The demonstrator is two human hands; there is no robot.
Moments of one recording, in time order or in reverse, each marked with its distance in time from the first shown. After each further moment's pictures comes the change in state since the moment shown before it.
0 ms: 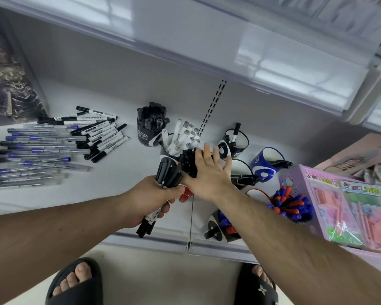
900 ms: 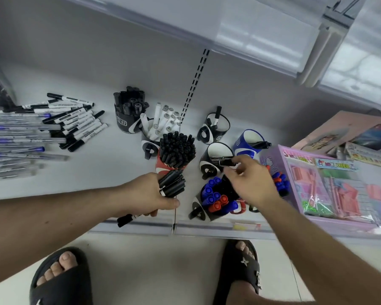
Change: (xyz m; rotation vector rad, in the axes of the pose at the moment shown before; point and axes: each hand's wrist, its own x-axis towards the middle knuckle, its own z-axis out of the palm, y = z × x) left_hand -0.006 -0.004 0.022 0.606 -0.175 0.031; right_hand -0.086 0.100 -0.022 0.392 0.244 0.241
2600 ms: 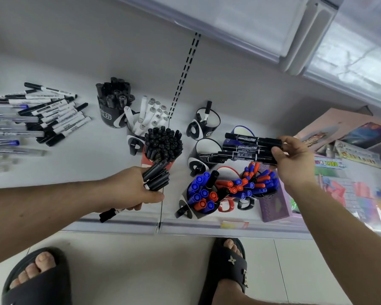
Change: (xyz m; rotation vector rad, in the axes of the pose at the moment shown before) left_hand 0.017 0.000 0.005 -0.056 0.039 -0.057; right_hand 0.055 0.092 -0.054 0.680 0.358 0.098
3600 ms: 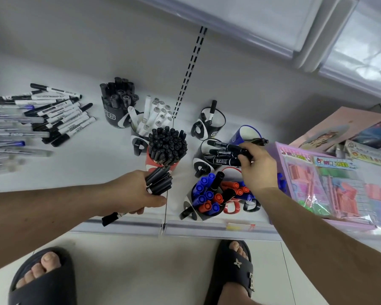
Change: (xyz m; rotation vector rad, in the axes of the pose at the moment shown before) left_hand 0.005 -0.005 0.001 0.044 -0.022 0.002; right_hand -0.024 0.017 0.065 -0.537 -0.113 -0.339
